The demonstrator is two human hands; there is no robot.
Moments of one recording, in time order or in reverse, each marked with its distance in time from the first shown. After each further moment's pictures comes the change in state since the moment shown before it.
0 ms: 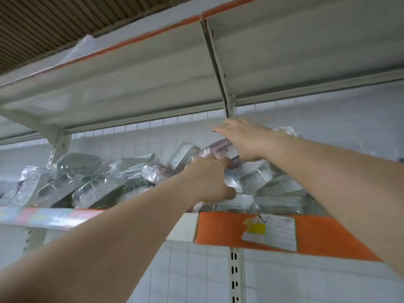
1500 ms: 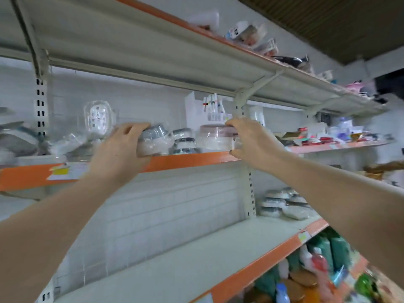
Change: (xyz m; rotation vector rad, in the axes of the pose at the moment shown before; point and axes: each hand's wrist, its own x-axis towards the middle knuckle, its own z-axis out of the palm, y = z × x) left_hand -0.097 0.154 -0.015 -0.688 0.402 0.376; right_hand -0.354 0.020 -0.170 -0.230 -0.026 0.772
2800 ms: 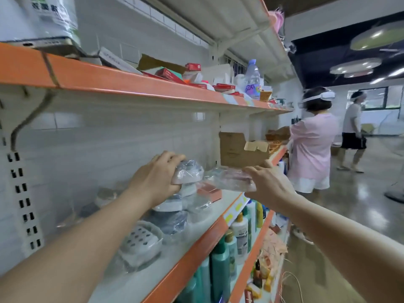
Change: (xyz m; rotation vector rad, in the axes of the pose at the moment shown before) left_hand 0.170 0.444 0.734 -0.262 -0.537 0.325; right_hand -0.042 0.775 0.244 -0.526 -0.494 0.382
